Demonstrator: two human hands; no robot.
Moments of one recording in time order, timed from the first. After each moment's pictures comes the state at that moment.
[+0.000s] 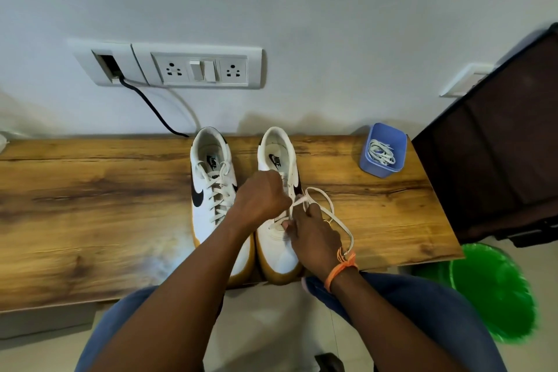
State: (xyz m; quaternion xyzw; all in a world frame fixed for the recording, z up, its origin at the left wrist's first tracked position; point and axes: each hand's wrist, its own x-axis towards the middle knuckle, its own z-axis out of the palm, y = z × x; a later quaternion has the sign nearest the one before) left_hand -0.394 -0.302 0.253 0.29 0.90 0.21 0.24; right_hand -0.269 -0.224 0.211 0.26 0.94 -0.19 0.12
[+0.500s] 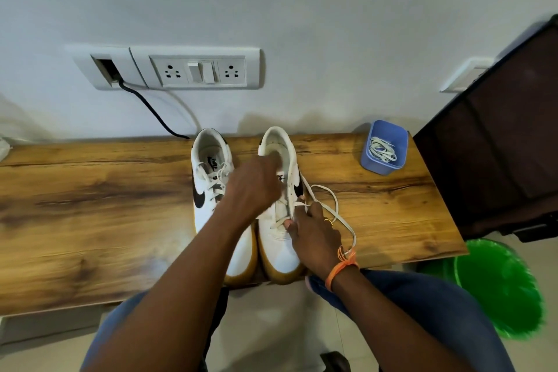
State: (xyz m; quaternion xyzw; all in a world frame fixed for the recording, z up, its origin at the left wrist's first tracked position) left_hand -0.404 -0.314 0.268 0.33 0.92 0.19 0.09; right_hand -0.272 -0.227 0.208 0.28 0.93 -0.19 0.14
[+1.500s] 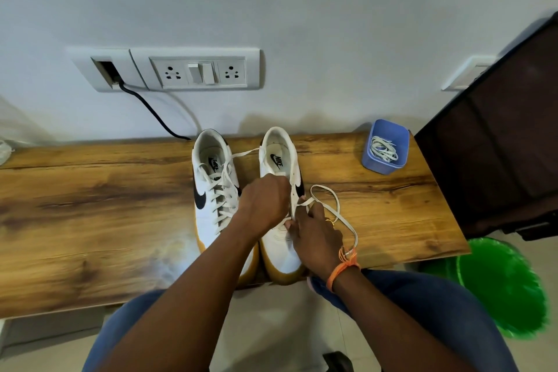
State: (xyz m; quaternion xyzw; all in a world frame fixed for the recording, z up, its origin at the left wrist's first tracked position) left_hand -0.389 -0.307 0.238 0.39 0.91 0.11 0.12; right_hand -0.271 -0.231 0.211 0.28 0.93 -0.20 0.13
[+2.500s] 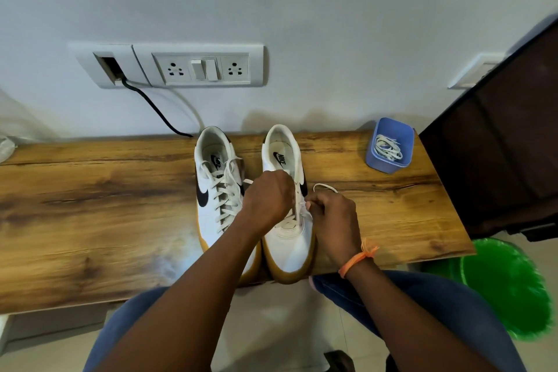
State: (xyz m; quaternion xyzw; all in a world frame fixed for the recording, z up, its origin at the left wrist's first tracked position) left_hand -0.388 -0.303 0.235 0.32 0.91 0.21 0.17; right_hand -0.276 -0.205 0.227 0.29 0.88 -0.36 -0.12
